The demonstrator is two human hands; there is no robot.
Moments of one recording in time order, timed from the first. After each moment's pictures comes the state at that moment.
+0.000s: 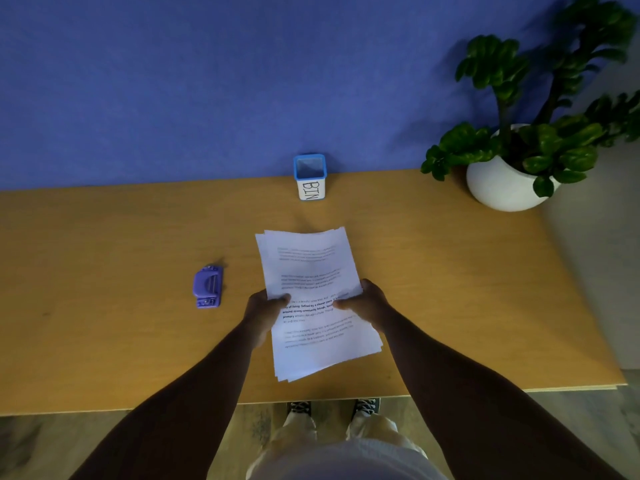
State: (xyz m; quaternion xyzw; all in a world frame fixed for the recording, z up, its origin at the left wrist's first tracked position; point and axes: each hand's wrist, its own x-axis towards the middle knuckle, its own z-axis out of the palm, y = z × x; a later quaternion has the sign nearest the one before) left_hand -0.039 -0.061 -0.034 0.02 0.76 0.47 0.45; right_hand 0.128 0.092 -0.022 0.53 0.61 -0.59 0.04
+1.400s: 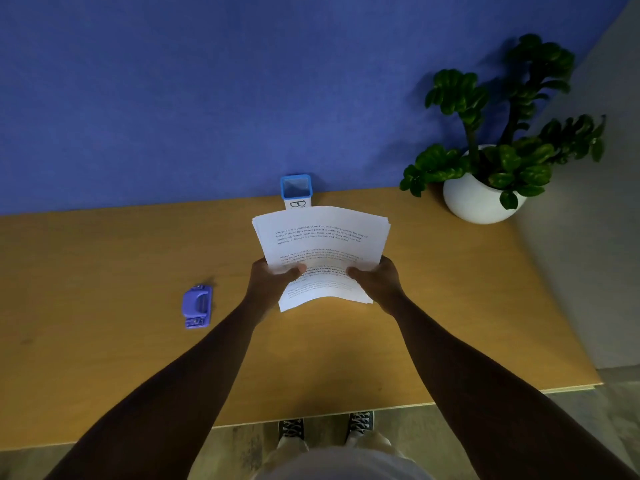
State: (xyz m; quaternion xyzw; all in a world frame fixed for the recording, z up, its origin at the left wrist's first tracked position) left_hand -0.045 -0.002 0.031 0.24 0.68 0.59 0.37; right_hand 0.134 0.136 0.031 0.46 0.62 -0.60 -0.21
